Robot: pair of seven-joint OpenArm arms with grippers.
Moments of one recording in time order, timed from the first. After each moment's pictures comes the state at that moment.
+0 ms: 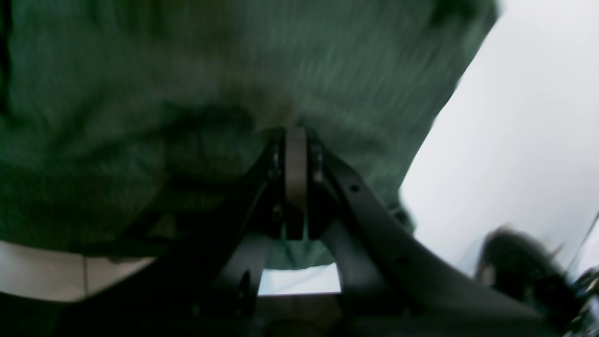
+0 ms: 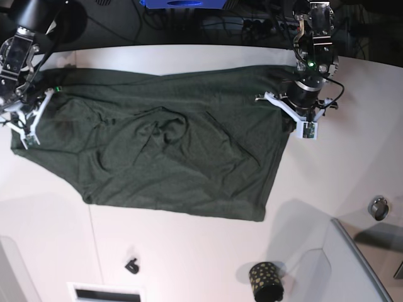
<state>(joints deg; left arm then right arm) 17.9 -4.4 -11.0 87.6 0.3 -13.4 18.7 -4.6 4.3 33.2 83.0 -24.2 40.4 -42.6</state>
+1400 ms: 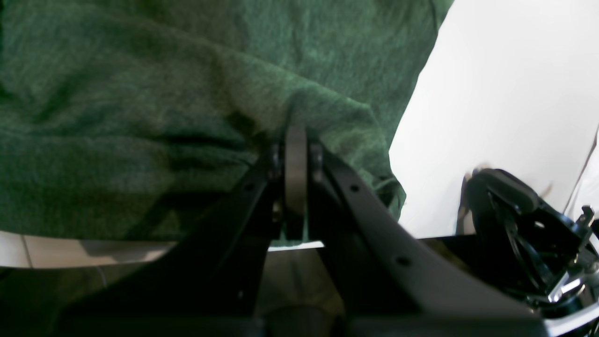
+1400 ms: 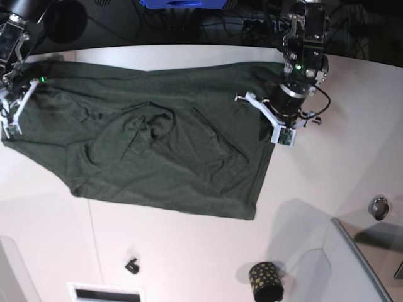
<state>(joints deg) 19.2 -7.2 -2.4 93.4 1.6 -13.6 20.4 -8.3 5.3 38.2 86.4 -24.0 40.6 -42.1</state>
